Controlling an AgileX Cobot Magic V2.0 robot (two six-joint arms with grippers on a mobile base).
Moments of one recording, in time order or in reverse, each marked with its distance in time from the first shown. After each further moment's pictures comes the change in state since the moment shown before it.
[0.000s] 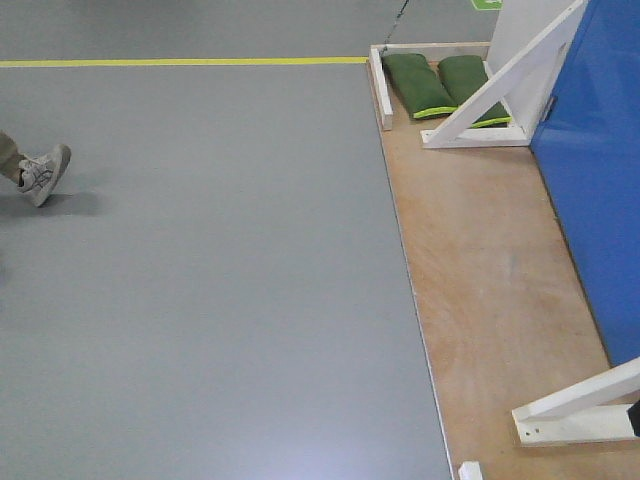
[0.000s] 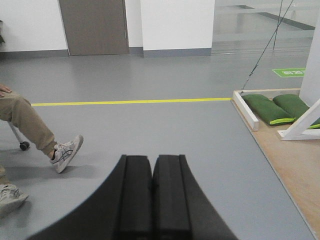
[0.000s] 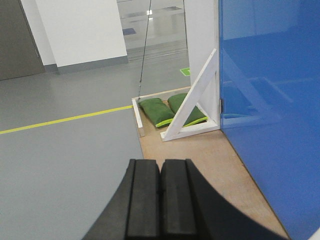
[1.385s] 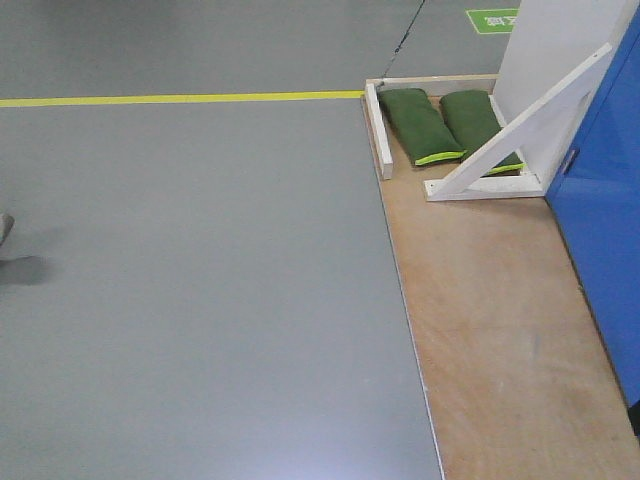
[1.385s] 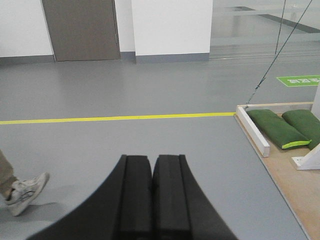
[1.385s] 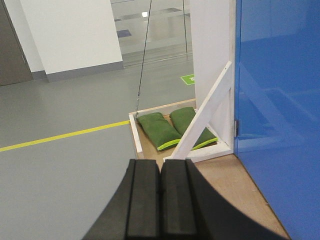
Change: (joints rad) left arm 0.000 0.000 0.000 0.000 0.000 0.000; right arm 0.000 0.000 0.000 0.000 0.000 0.000
